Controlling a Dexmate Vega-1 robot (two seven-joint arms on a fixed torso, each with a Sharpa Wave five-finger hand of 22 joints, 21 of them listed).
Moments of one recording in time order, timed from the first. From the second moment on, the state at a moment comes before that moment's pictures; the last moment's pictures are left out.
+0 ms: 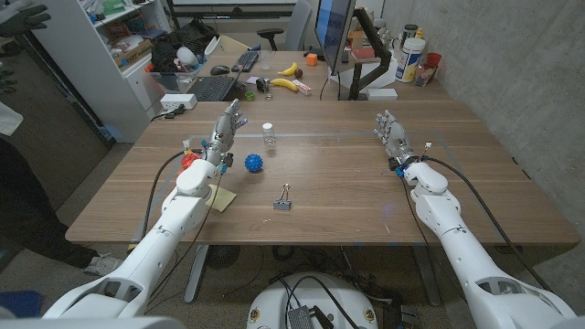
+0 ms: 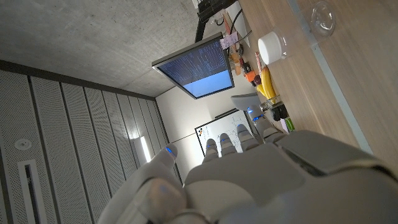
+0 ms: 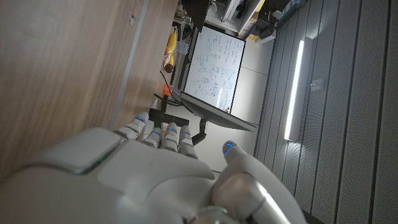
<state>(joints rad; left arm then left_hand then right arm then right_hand) 0.86 0.38 0.18 -1.32 -0.36 -0.30 -0.06 0.04 0.08 0.44 0.17 0.23 -0.12 -0.11 0.20 0.18 -0.10 -0.05 0.19 0.18 -0.08 0.03 0.21 0.18 -0.15 0.05 0.76 0.18 -0.85 -0.21 -0.03 -1.26 0.30 0.17 0.24 0.04 0.08 0.34 0.17 0.21 0.03 -0.02 0.19 0.18 -0.02 -0.02 0.21 0.18 -0.14 -0.03 0.19 0.18 -0.08 -0.02 0.28 0.19</state>
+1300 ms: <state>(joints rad) 0.84 0.38 0.18 -1.32 -0.18 -0.39 -0.02 0.05 0.09 0.45 0.16 0.24 -0.11 -0.12 0.20 0.18 -0.10 -0.05 0.19 0.18 -0.08 0.03 0.21 0.18 -0.14 0.05 0.75 0.18 -0.83 -0.17 0.00 -1.22 0.25 0.19 0.27 0.04 0.08 0.34 0.17 0.21 0.03 -0.02 0.19 0.18 -0.02 -0.02 0.21 0.18 -0.14 -0.03 0.19 0.18 -0.07 -0.01 0.28 0.19</state>
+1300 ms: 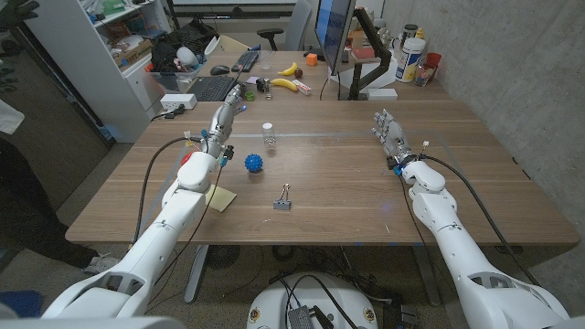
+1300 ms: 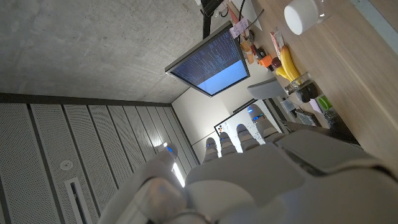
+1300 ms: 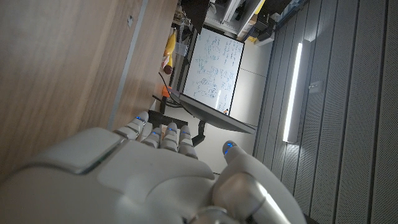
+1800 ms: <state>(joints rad) 0.84 0.38 0.18 -1.34 -0.11 -0.43 0.00 0.06 0.09 0.45 0.16 0.24 -0.10 -0.13 0.20 0.18 -0.09 -0.05 0.19 0.18 -0.08 0.03 0.21 0.18 -0.14 0.06 0.75 0.18 -0.83 -0.17 0.00 -1.22 0.25 0.19 0.28 0.04 0.08 0.35 0.16 0.21 0.03 -0.02 0.19 0.18 -0.02 -0.02 0.21 0.18 -0.14 -0.03 0.19 0.18 -0.07 -0.01 0.27 0.19</state>
